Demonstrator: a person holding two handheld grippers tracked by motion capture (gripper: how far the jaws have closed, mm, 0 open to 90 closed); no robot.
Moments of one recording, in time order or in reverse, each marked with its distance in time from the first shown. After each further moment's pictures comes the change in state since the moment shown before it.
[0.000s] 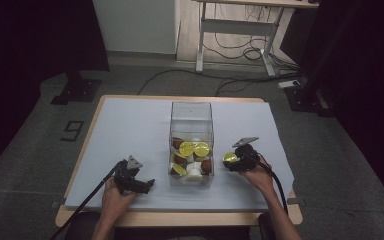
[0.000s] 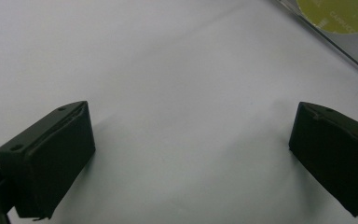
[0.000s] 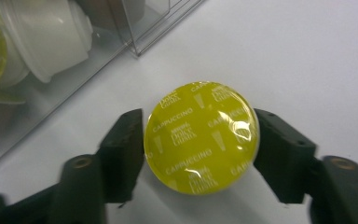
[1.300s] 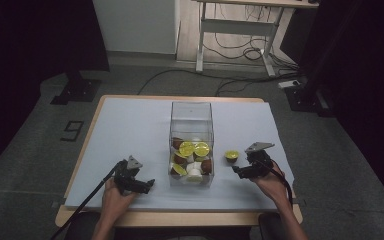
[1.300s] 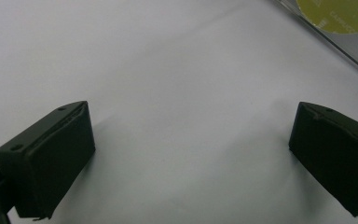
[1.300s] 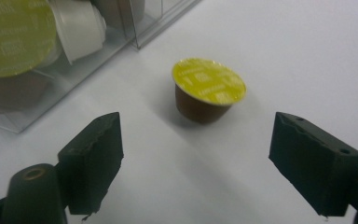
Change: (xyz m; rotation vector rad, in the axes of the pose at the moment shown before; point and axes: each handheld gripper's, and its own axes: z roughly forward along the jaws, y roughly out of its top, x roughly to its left) left arm 0.000 0.000 0.000 0.000 0.000 0.000; right arm 0.002 -0.022 -0.045 -0.063 -0.051 -0.004
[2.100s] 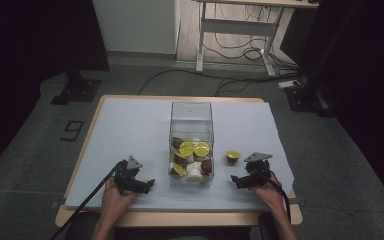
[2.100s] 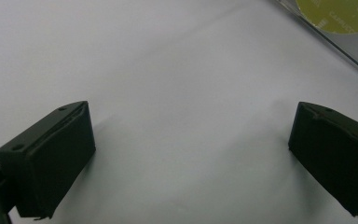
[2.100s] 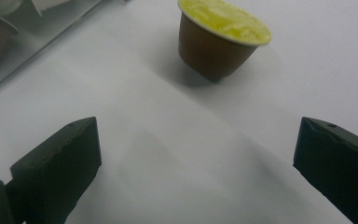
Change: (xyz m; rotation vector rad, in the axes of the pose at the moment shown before) left arm -0.001 0.000 0.000 -0.002 0.003 -0.001; right arm 0.009 -0.035 0.022 0.012 -0.032 0.053
